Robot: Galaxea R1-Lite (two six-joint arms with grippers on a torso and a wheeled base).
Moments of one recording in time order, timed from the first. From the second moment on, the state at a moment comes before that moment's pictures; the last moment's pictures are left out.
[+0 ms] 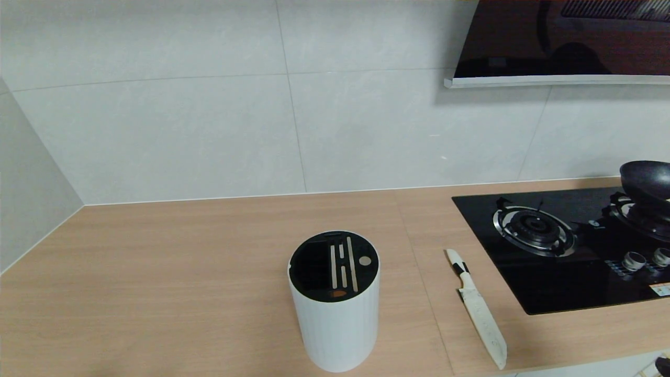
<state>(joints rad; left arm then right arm) 0.00 0.00 0.00 0.00 0.01 0.00 0.06 0.58 -0.29 -0.05 0.26 -0.03</state>
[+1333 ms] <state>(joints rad) 0.00 0.00 0.00 0.00 0.01 0.00 0.34 1.70 -0.49 -0.71 0.10 0.01</state>
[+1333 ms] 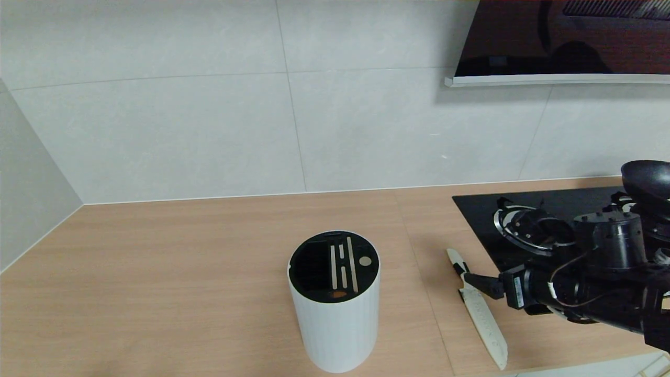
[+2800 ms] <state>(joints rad) 0.00 0.00 0.00 0.00 0.01 0.00 0.35 2.14 -0.51 -1.02 -0.11 0.04</state>
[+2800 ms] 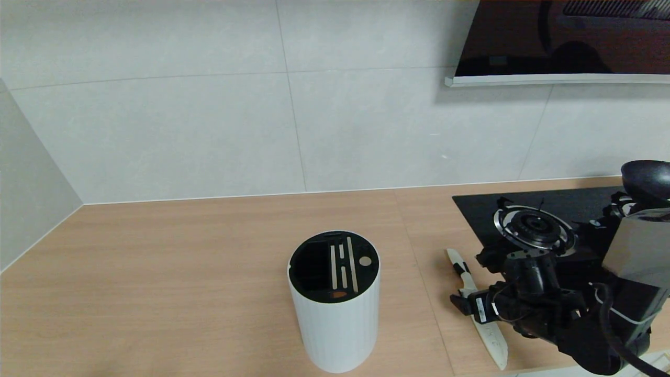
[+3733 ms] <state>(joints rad) 0.00 0.00 0.00 0.00 0.01 0.00 0.35 2.24 -0.54 -1.09 -0.18 0.06</state>
